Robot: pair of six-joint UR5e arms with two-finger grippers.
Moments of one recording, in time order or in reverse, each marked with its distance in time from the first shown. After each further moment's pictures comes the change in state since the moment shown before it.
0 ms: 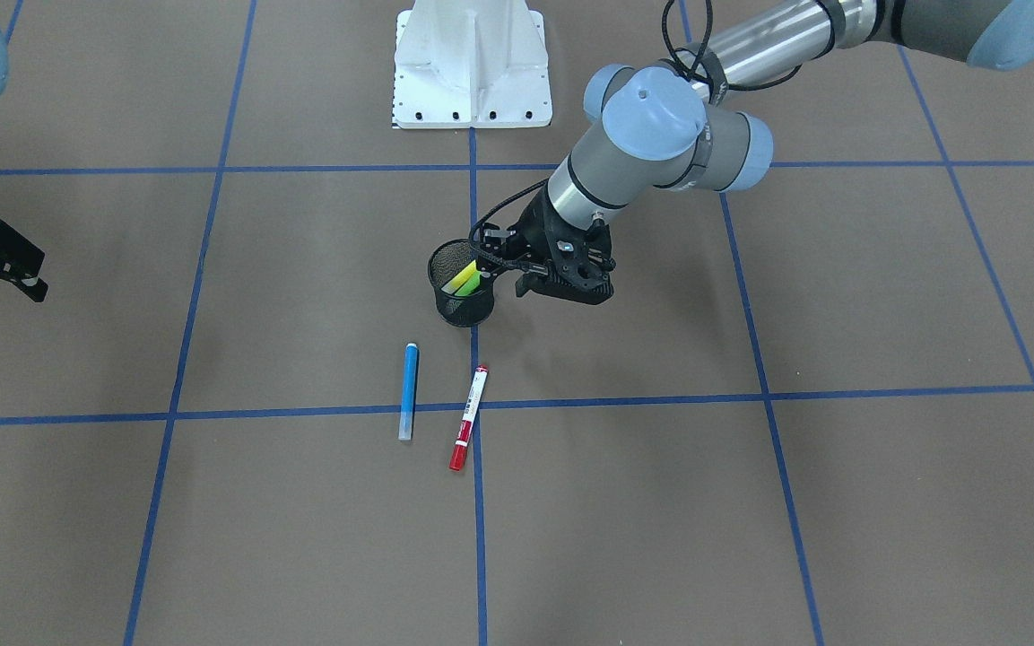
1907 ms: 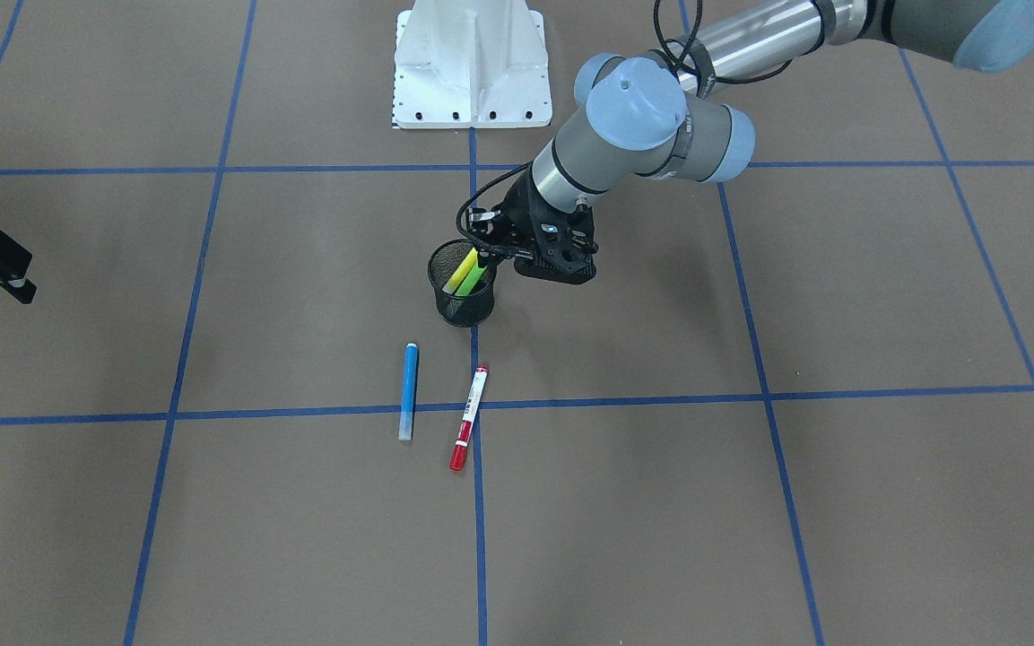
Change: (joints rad) left arm 0.029 0.003 -0.018 -0.003 -0.040 -0.096; right arm 0.019 0.001 0.000 -0.002 0.006 0.002
